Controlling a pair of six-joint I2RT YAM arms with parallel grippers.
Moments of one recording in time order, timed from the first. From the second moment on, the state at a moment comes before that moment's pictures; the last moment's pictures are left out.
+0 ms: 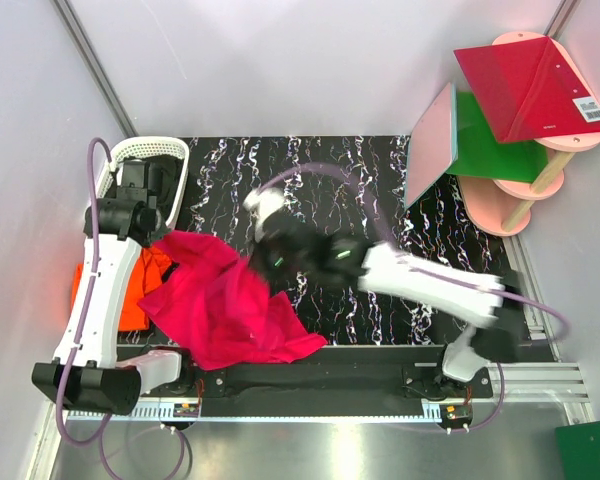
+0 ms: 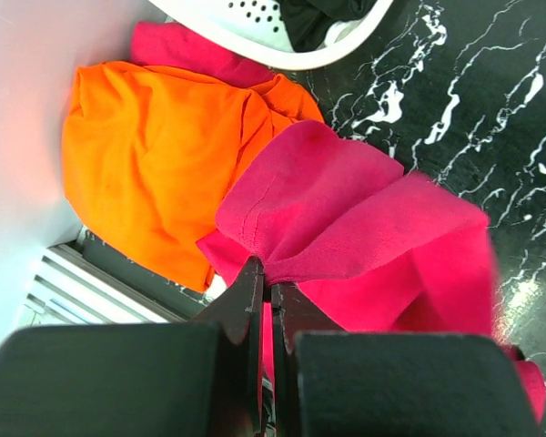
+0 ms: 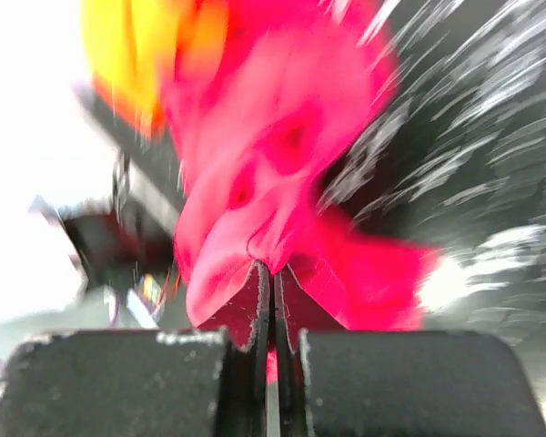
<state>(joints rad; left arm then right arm) -0.08 1.18 1.40 -1.20 -0.47 -0.37 1.21 1.68 1.54 -0.49 0.09 0.55</state>
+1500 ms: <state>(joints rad) -0.14 0.85 1.79 -1.12 -0.26 -0.44 1.11 0.93 1.57 -0.68 0.83 -0.19</state>
